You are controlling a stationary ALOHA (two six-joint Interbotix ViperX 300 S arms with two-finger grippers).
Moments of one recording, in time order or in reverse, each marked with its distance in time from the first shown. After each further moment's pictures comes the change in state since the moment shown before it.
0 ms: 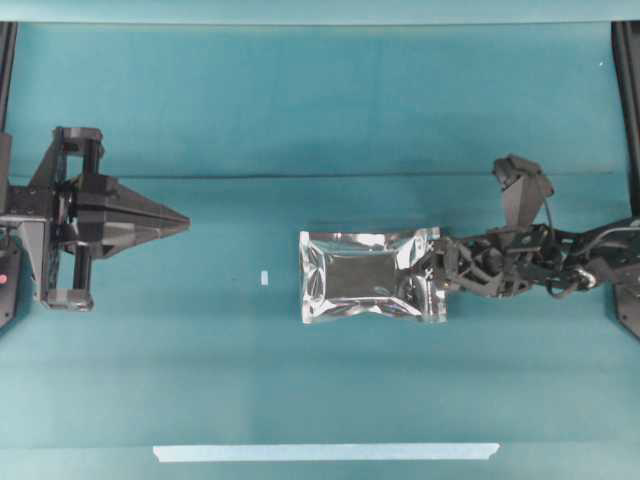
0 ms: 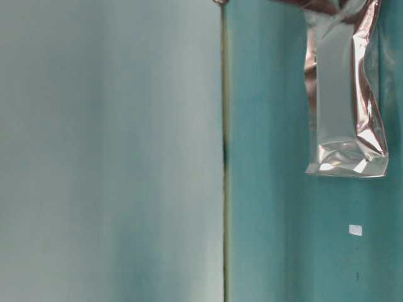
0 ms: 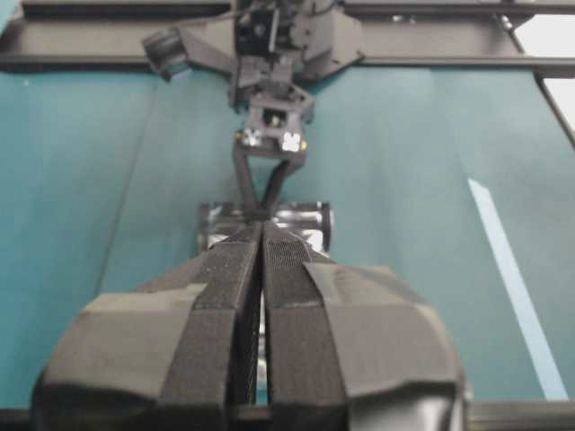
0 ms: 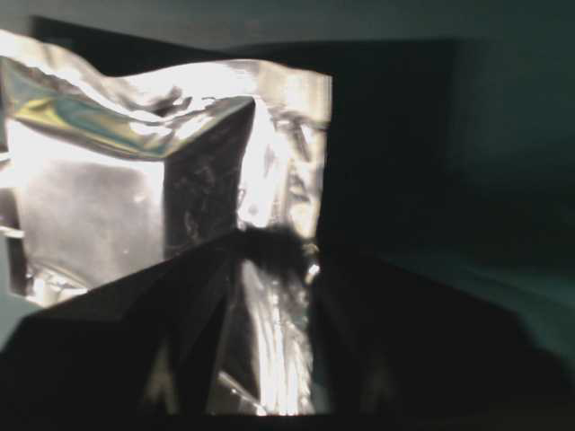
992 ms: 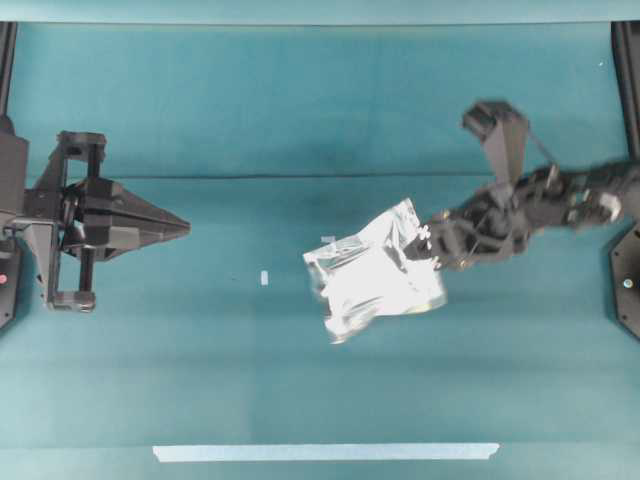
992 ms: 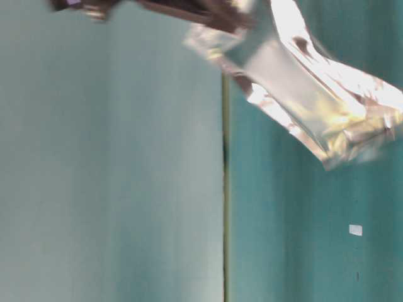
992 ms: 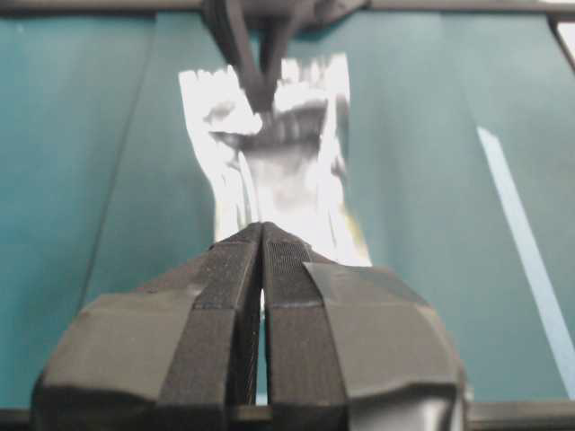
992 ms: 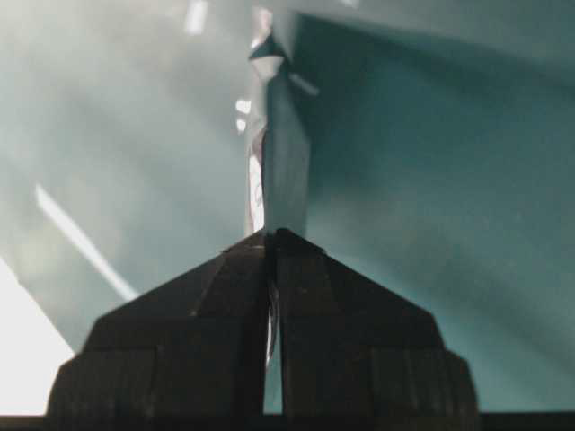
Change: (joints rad) left arm 0.005 0.008 0.002 0.000 0.086 -0.009; right arm -0.196 -0.314 -0.230 -0.077 0.611 -0.451
